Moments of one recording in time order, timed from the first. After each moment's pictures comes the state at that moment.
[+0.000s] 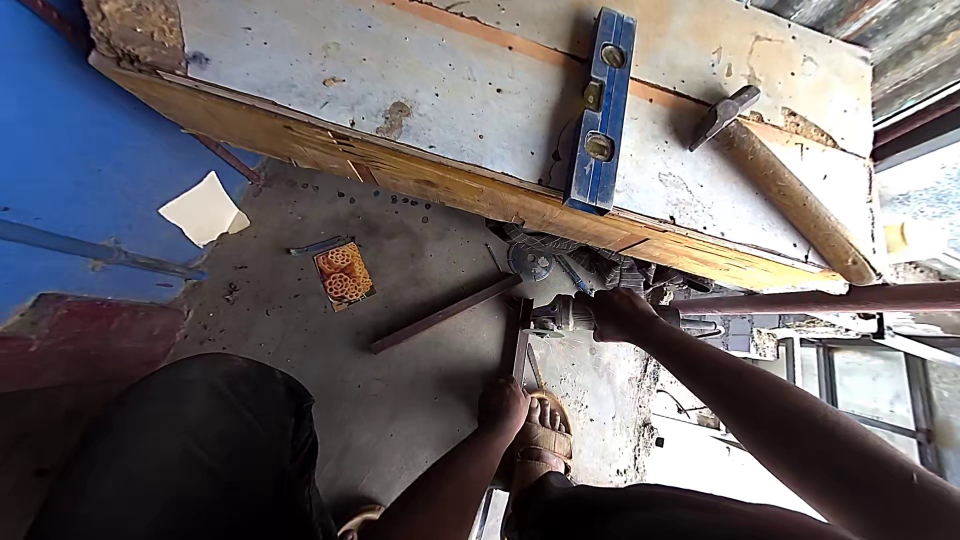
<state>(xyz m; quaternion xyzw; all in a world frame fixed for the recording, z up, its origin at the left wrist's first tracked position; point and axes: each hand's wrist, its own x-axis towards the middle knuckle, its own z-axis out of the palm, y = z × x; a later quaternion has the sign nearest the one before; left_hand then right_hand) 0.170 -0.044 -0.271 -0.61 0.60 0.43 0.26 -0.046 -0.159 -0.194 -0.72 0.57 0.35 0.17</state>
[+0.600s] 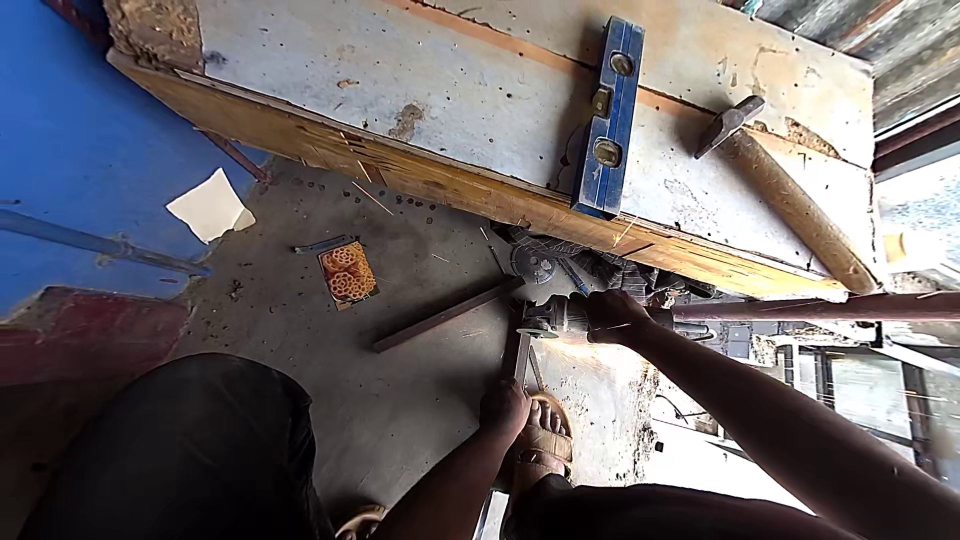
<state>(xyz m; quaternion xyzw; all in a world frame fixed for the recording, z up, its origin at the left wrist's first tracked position) 0.170 -0.046 -0.272 -0.62 0.60 0.44 0.26 -0.033 -0.162 -0.195 -0.74 0.57 0.33 0.17</state>
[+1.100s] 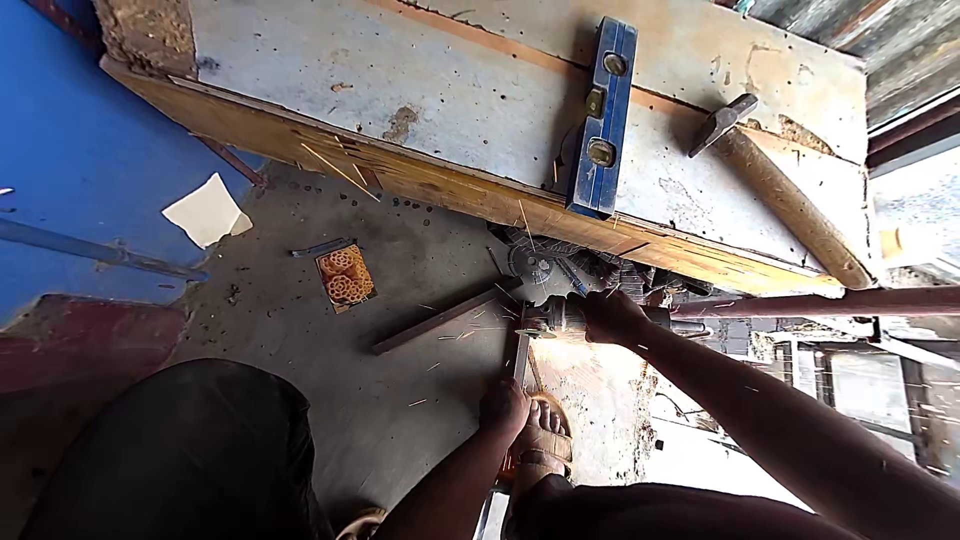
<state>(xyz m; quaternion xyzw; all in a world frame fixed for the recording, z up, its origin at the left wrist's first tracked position) 0.171 -0.046 -0.269 -0.62 0.60 0.44 0.26 -0.035 -0.159 -0.200 -0.74 0.57 0.32 0.18</state>
